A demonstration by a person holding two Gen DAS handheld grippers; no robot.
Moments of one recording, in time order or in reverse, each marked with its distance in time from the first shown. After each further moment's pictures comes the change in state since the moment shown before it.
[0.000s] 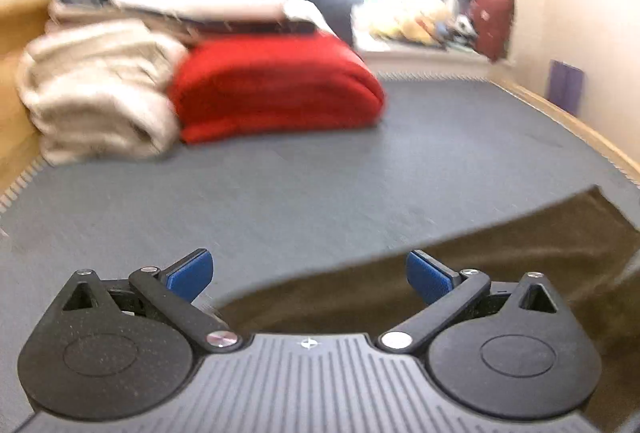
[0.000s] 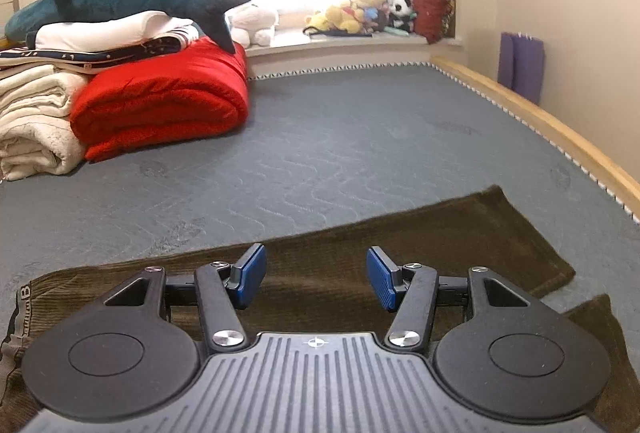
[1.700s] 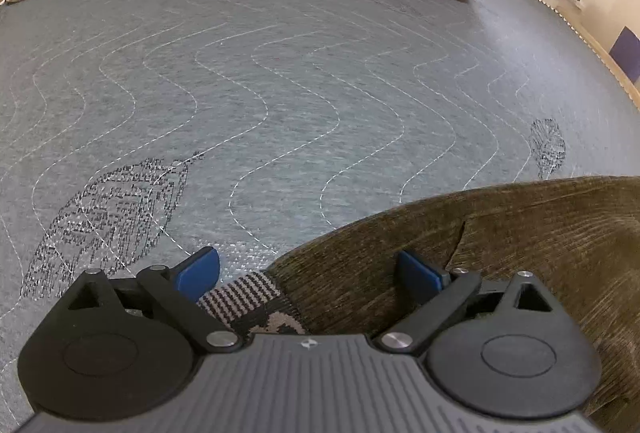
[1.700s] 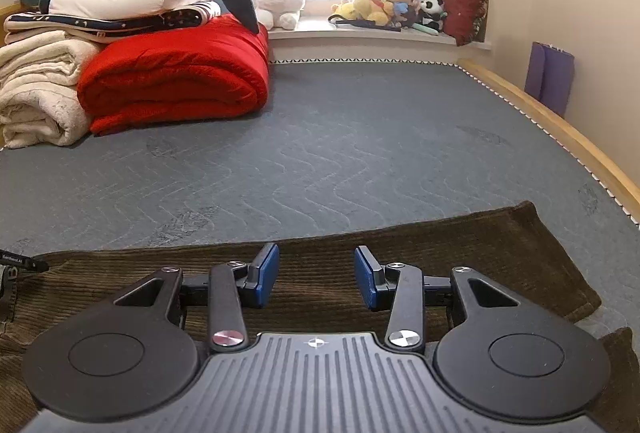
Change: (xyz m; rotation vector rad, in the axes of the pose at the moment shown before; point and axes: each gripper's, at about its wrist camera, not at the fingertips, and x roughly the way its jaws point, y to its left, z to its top) left arm 0.268 0.116 -0.092 -0.176 0.448 -0.102; right arm 0.051 0.025 0.006 -0.079 0.042 0.024
